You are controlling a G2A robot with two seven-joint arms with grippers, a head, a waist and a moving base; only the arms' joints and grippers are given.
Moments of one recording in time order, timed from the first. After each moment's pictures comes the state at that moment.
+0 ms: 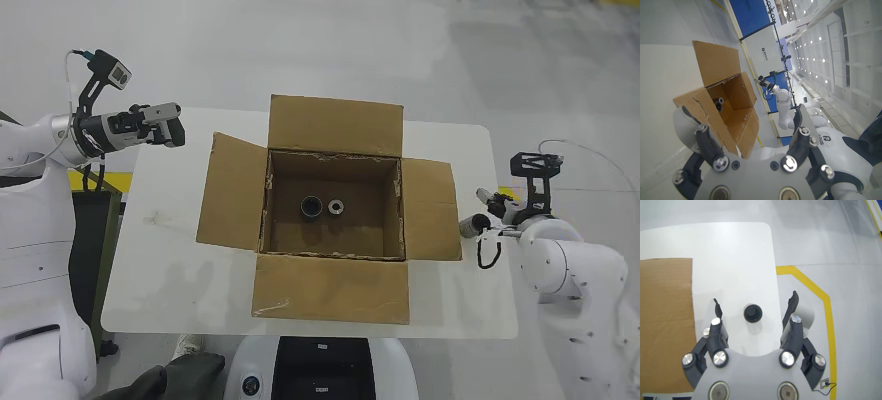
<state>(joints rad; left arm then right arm) 0.90 -0.94 -1.72 -1.36 -0.34 -0.13 -1.50 -1.43 -1.11 1.54 -2.06 -1.22 0.25 1.01</state>
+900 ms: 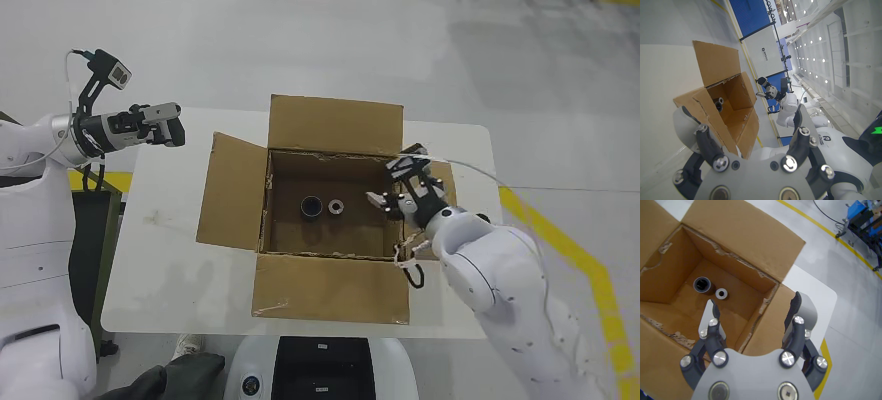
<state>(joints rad) 0.90 -0.94 -1.72 -1.36 -0.34 -0.13 -1.50 -1.20 -1.16 1.07 -2.15 -1.25 0.04 1.04</state>
